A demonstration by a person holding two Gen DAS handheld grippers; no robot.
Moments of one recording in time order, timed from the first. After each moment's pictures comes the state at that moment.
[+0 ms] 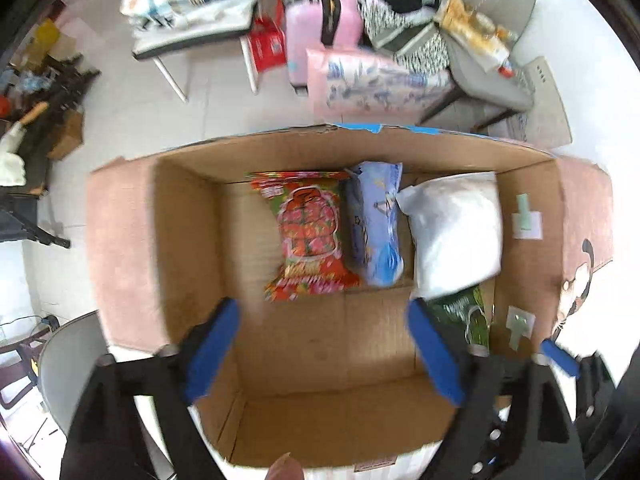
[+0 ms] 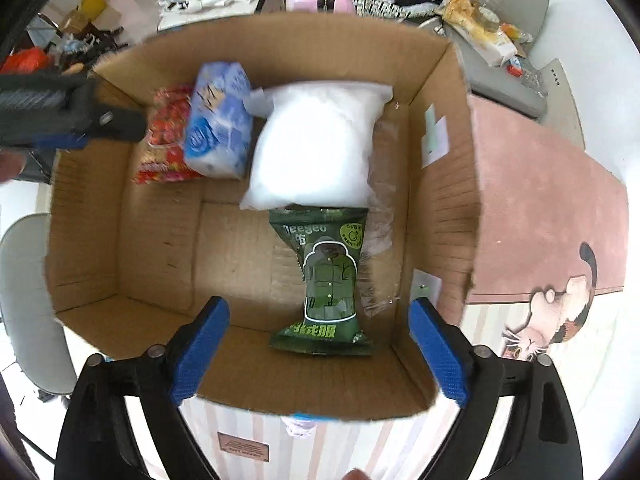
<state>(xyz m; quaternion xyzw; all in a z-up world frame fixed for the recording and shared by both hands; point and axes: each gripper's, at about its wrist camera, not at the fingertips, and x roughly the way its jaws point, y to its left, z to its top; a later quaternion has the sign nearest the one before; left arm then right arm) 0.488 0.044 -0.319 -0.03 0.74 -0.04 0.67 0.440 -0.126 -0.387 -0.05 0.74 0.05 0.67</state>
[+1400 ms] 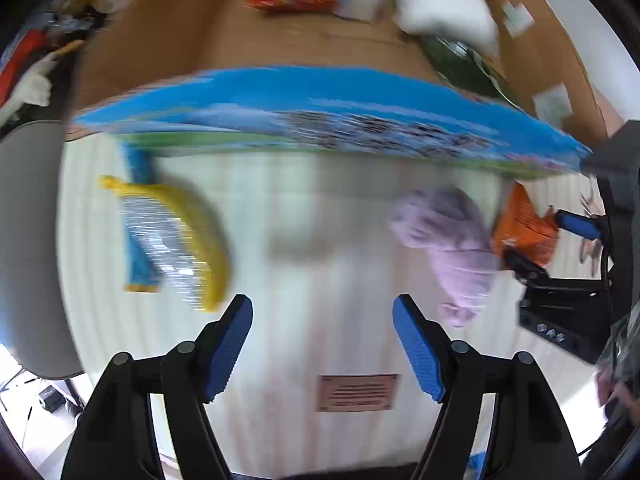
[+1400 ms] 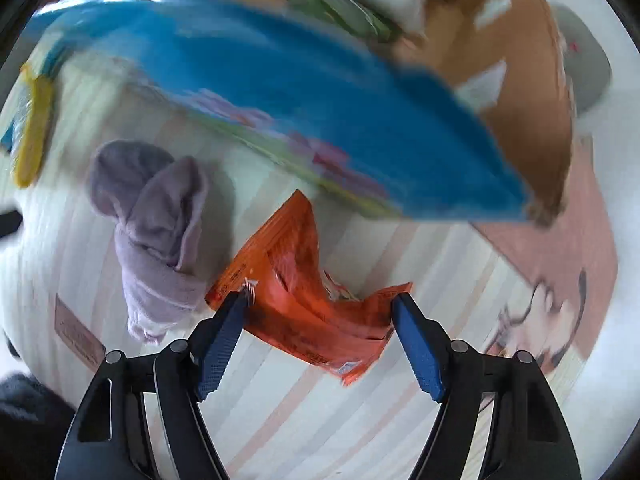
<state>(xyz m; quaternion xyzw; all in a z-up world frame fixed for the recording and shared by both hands) 0.260 -0.019 -0.382 -0.06 0.75 0.01 0.66 0.308 -0.187 -0.458 -0.25 0.72 0.14 0.63</state>
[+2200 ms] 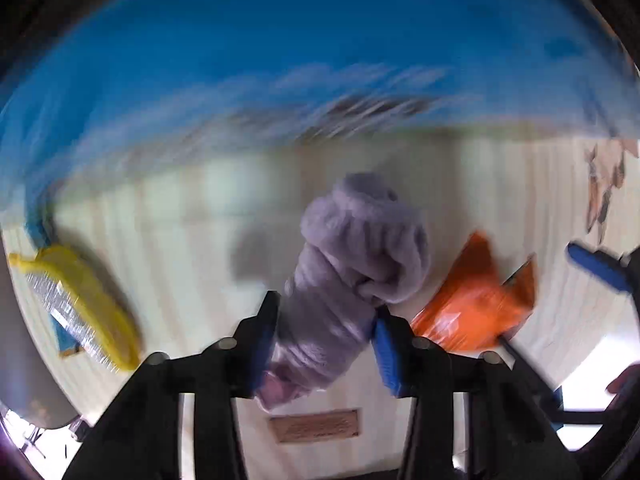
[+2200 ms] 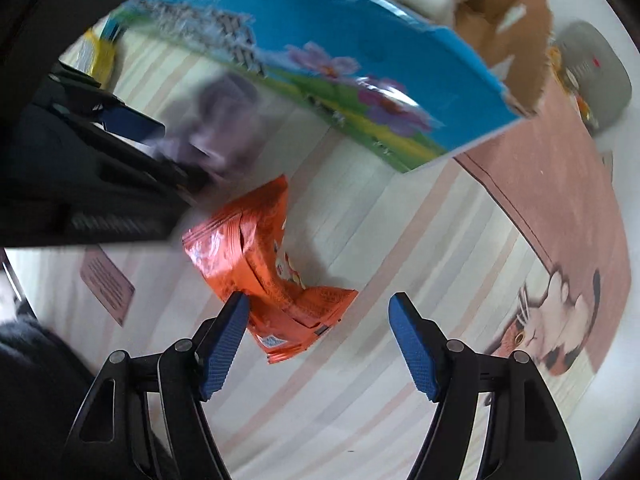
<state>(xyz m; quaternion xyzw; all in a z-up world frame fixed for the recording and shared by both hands) 0.291 -0.087 -0.446 -0.02 0.79 -0.05 0.61 0.258 -0.201 -0.438 -0.26 0.71 0.22 0.62</state>
